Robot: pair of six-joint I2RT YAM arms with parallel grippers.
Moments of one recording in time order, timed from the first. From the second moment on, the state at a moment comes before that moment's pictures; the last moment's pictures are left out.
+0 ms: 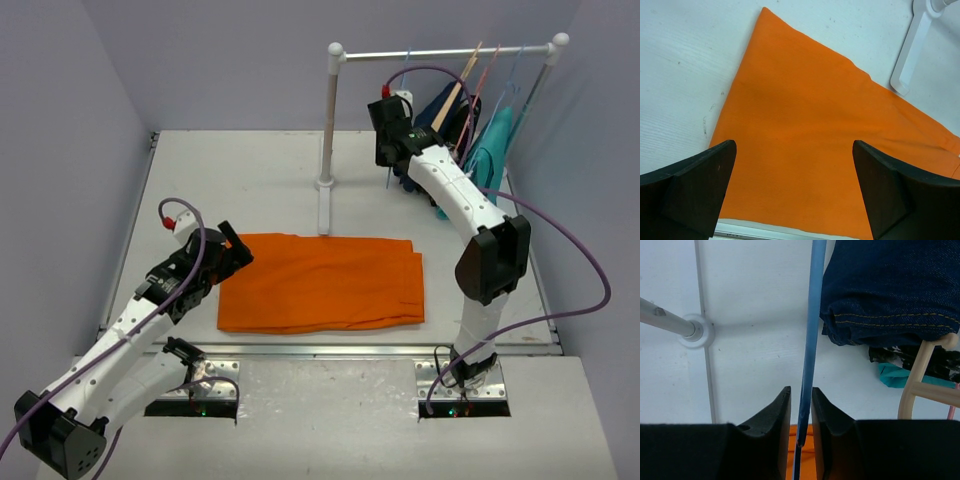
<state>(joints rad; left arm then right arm) -0.44 0.77 0.67 -0.66 -0.41 -0.88 0.42 1.91 1.85 -0.73 0.49 0.30</state>
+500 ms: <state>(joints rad) -0.44 0.80 0.66 -0.70 -0.48 -0.97 0.41 1.85 1.77 -0.66 0.46 0.26</state>
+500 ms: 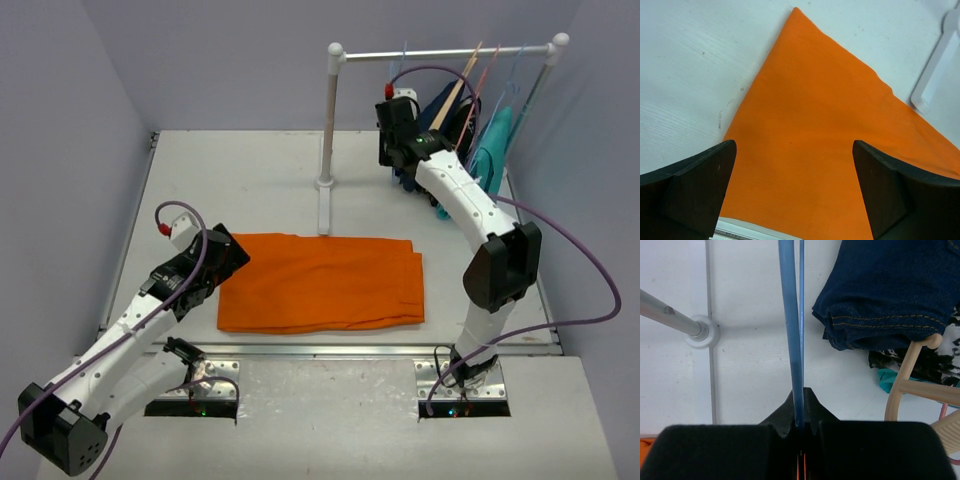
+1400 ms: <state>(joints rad) 0.04 1.36 0.61 -0.54 -0.13 -0.76 0.62 1.00 0.86 -0.49 0.12 0.37</state>
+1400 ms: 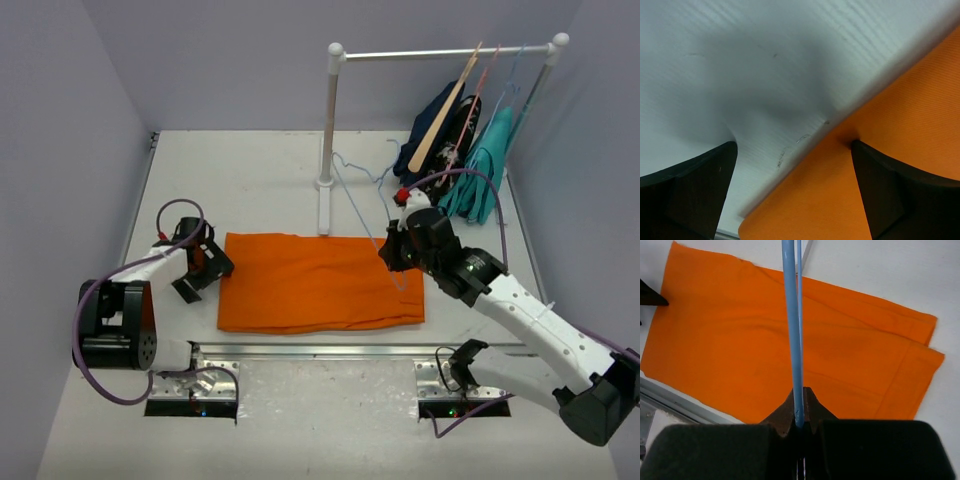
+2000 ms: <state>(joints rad) 0.04 1.43 0.58 -0.32 -0.02 -0.69 1.20 1.08 0.40 -0.08 0.45 0.77</state>
